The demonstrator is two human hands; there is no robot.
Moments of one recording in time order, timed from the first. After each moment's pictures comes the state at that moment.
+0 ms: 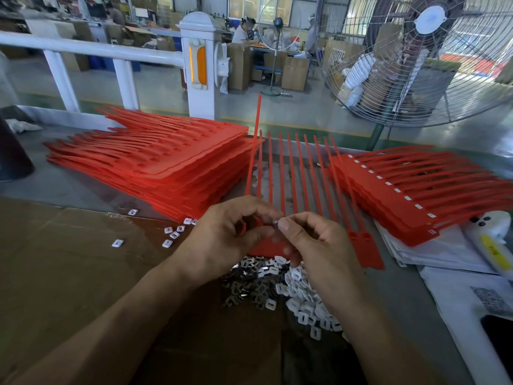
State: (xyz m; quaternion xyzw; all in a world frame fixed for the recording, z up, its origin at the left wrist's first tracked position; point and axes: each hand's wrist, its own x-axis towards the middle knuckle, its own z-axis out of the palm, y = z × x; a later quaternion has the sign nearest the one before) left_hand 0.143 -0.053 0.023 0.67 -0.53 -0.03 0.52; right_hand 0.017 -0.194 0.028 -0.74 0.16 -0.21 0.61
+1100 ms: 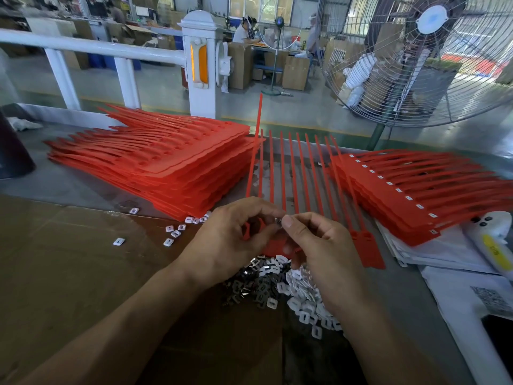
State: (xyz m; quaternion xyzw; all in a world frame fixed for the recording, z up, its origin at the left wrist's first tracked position) left_hand 0.137 -0.057 0.022 0.69 -0.52 0.02 0.50; right_hand 0.017 -0.192 0.029 -0.72 0.17 -0.22 0.64
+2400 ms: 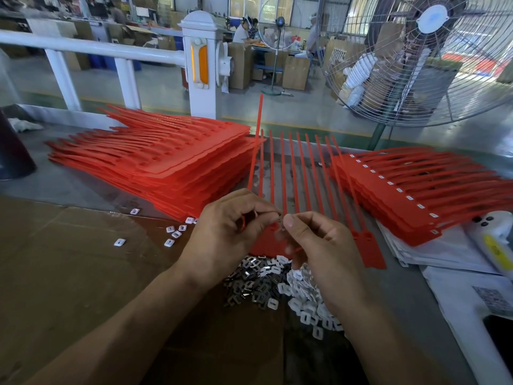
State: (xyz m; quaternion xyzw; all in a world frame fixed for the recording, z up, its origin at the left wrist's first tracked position) left_hand 0.139 -0.058 0.021 0.67 -0.49 0.09 0.55; right_hand 0.017 -0.191 0.030 -0.71 0.15 -0.22 0.65
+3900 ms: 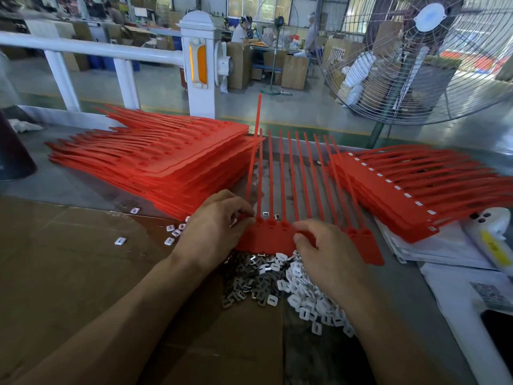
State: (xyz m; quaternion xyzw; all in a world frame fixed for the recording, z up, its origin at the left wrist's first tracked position) left_hand 0.167 -0.055 0.001 0.81 -0.41 0.09 0.42; right_hand 0.016 -0.212 0.023 -0.92 0.22 -0.17 0.27
